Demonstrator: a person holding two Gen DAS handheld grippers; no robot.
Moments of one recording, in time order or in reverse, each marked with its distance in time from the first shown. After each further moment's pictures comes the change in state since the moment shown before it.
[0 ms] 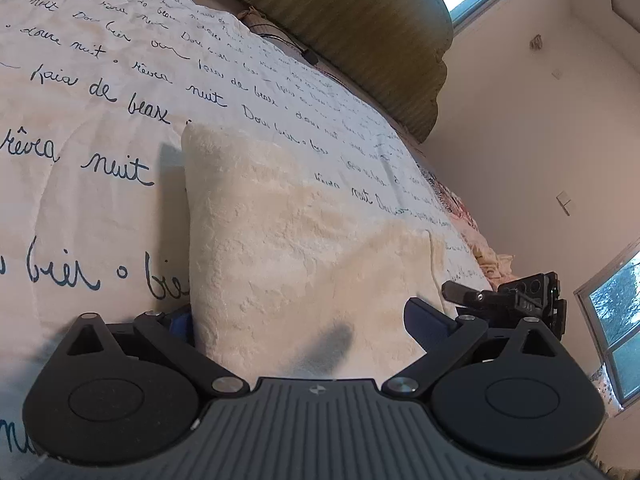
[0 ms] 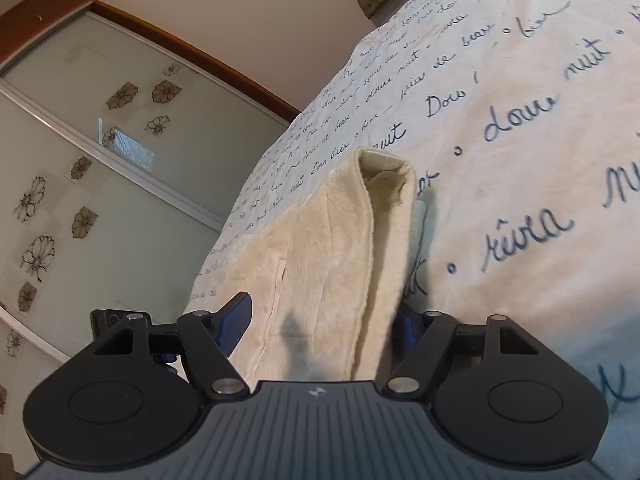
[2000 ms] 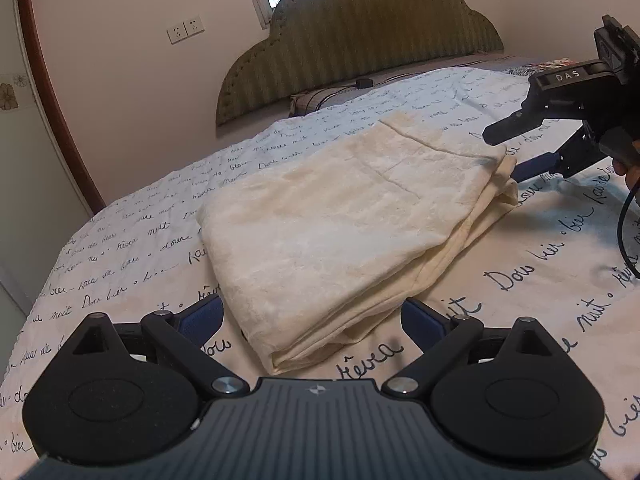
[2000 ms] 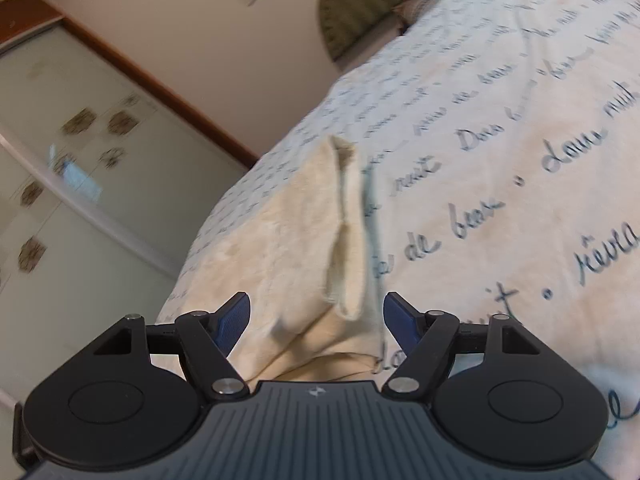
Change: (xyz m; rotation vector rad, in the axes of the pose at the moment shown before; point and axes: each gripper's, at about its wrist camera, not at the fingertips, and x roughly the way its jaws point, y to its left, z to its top) left arm -0.041 -0.085 -0.057 0.746 -0.138 0.695; right arm 0.030 0.058 -0.014 0.074 -0.175 -0.162
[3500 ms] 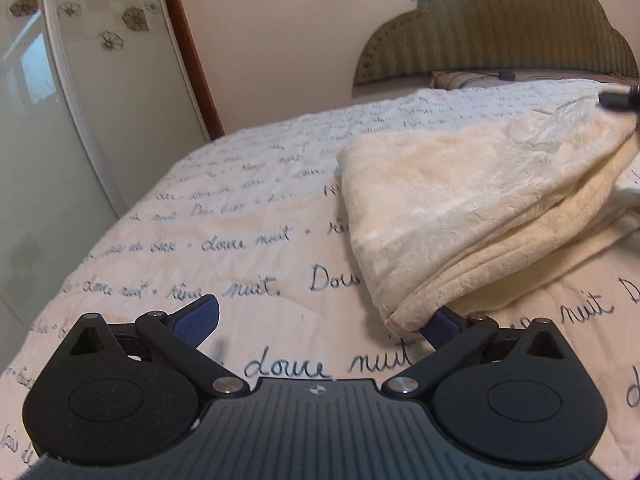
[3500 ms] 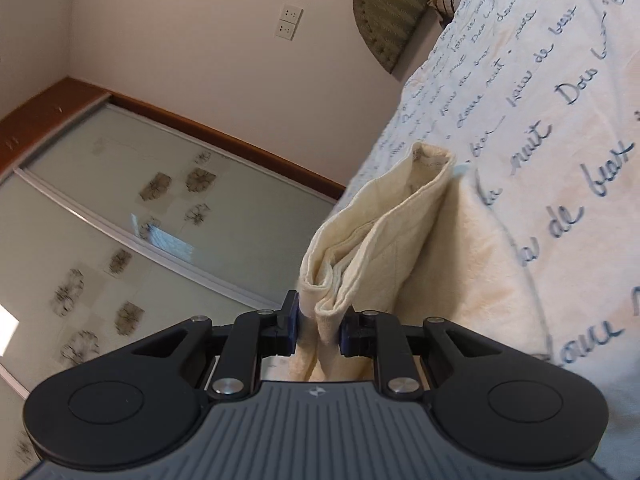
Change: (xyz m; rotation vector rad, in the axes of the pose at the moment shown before) left arm 0.003 0.034 -0.028 -0.271 0.124 0.326; right arm 0.026 0.017 -0.003 0.124 -0.075 0.241
